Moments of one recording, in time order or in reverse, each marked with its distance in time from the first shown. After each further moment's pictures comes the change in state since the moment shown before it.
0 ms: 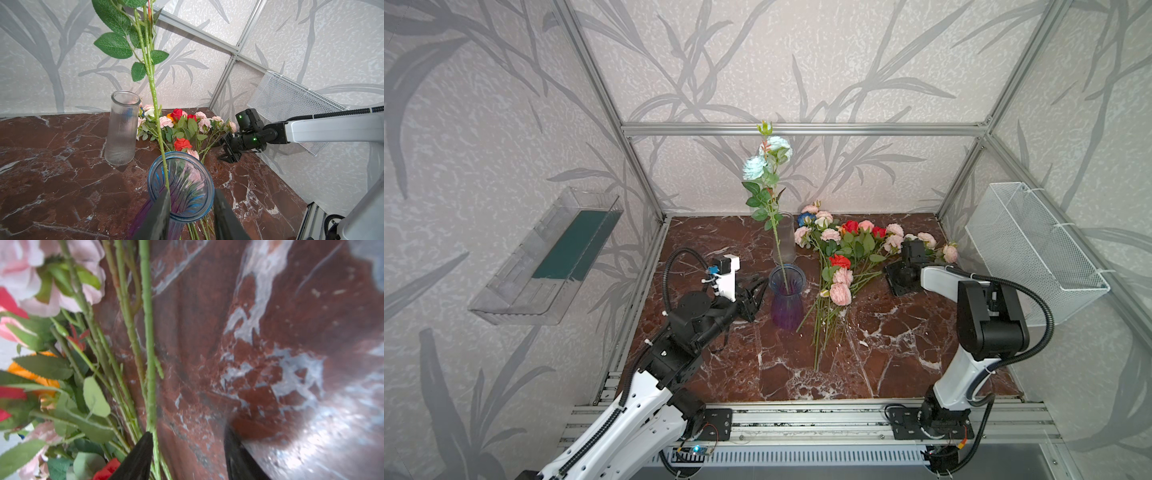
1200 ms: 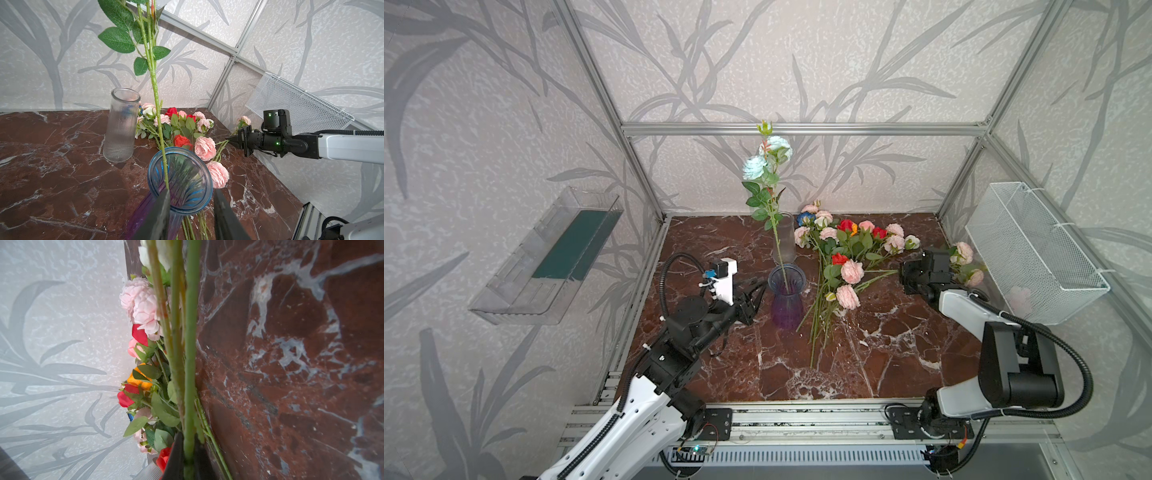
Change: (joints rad) left arm 0.000 -0.047 -0.038 0.002 0.006 -0.022; right arm -0.045 -0.341 -0.262 0.251 -0.043 0.208
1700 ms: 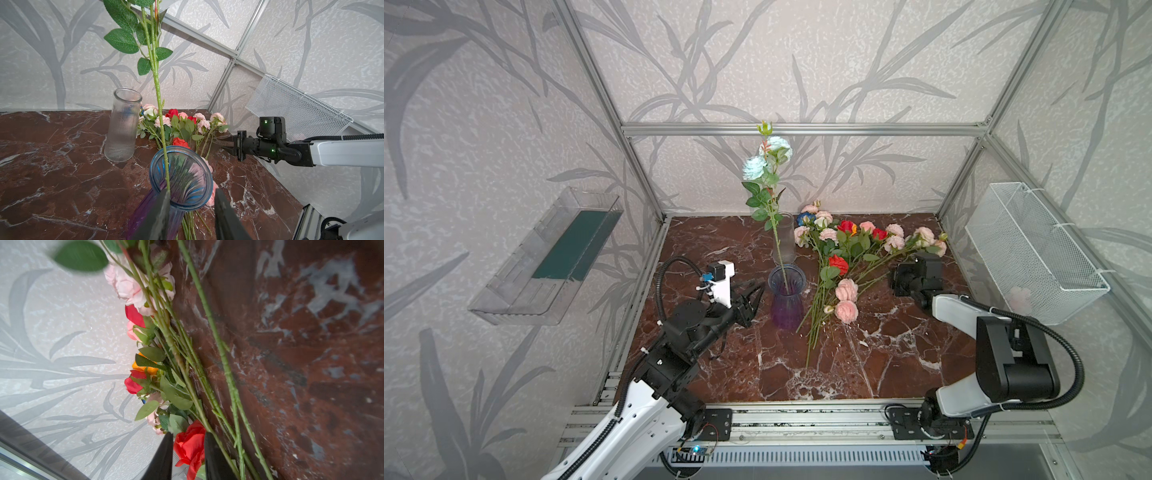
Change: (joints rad) left arm 0.000 -0.022 -0.014 -0.002 -0.010 -0.004; right arm 0.037 0.040 -0.096 0.200 -0.067 0.185
